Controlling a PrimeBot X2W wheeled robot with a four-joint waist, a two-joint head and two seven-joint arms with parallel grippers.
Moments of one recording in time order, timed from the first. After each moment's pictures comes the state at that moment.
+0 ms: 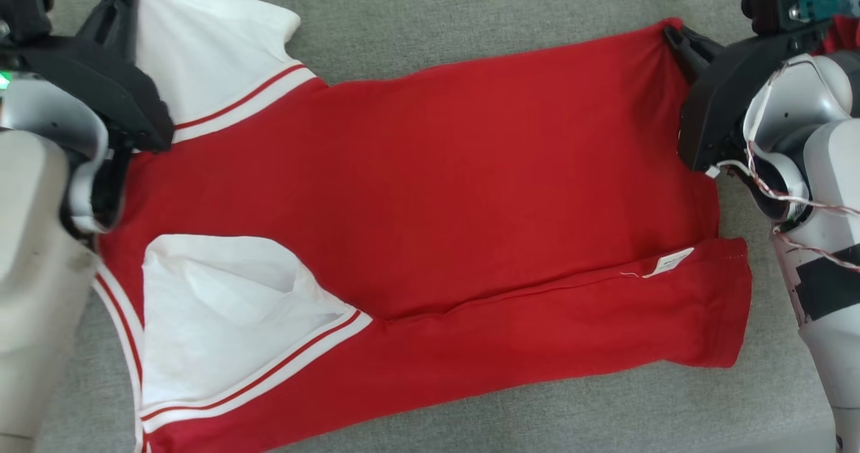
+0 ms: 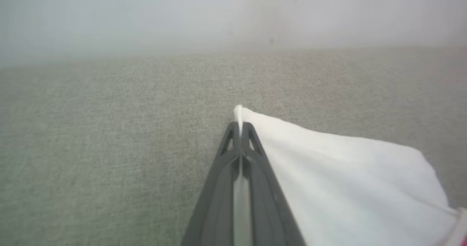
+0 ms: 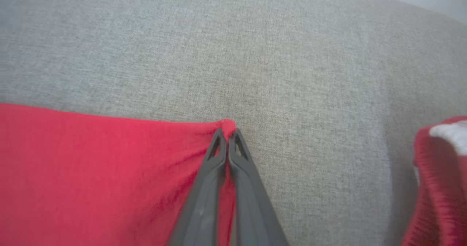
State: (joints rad) left arm -1.02 0.46 -0.49 0.53 -0.68 0.08 0.07; right arm -0.89 -0.33 0.25 0.36 0.35 0.13 0.55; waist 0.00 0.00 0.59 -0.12
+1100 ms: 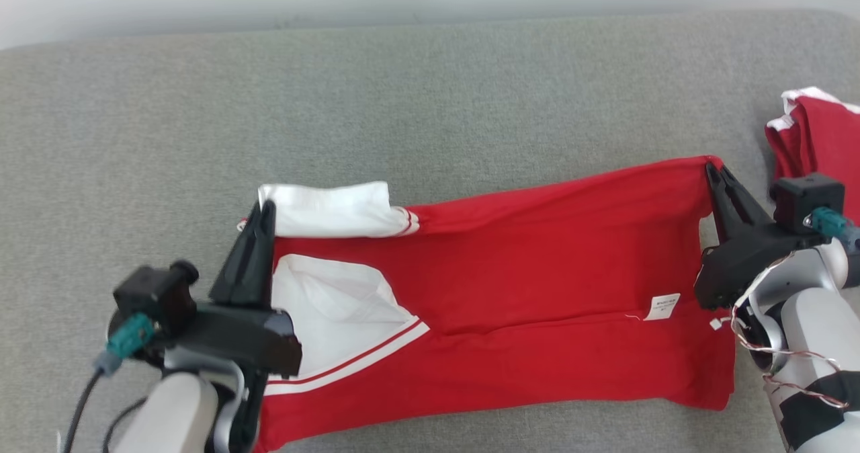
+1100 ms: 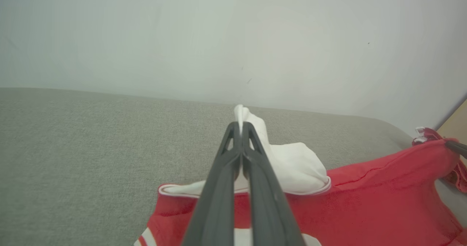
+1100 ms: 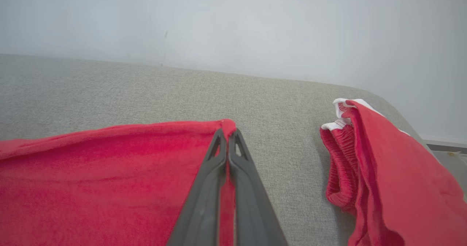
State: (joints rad) left arm -0.40 0.25 -0.35 0.22 -0.55 0.04 -0.26; right arm -0.53 -0.29 0.08 0.49 0.20 0.13 0.02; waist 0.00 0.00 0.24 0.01
